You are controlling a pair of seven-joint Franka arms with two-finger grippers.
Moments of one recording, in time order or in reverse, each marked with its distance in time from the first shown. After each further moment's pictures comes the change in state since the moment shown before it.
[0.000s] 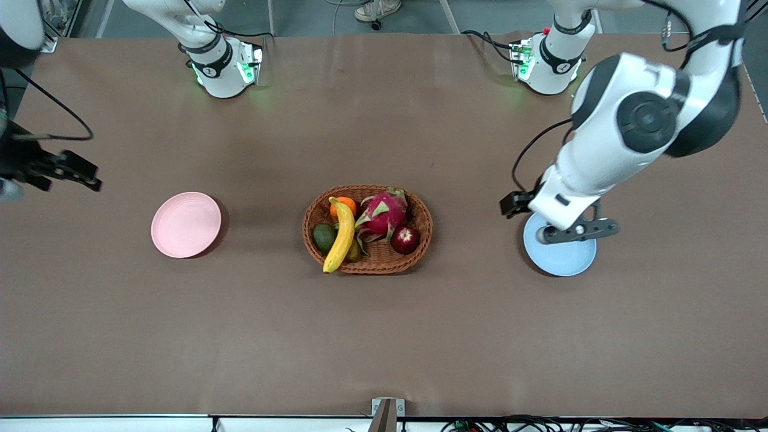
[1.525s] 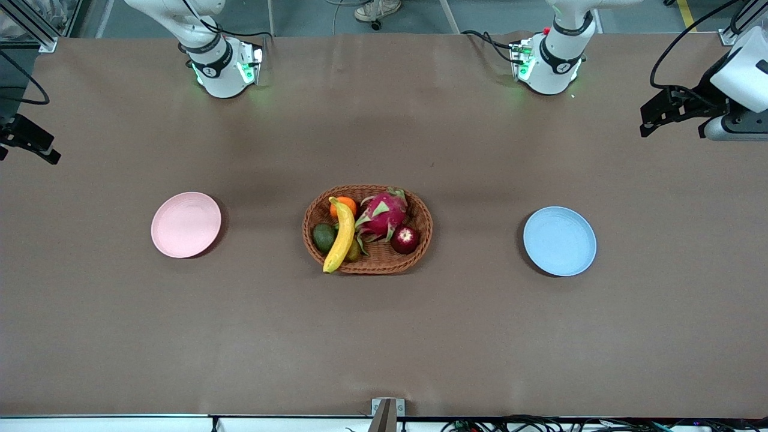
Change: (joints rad) left arm 0.191 -0.382 0.125 0.003 0.000 -0.376 0.507; right arm -0.100 -0.158 -0.012 -0.025 -0.002 -0.040 0.008
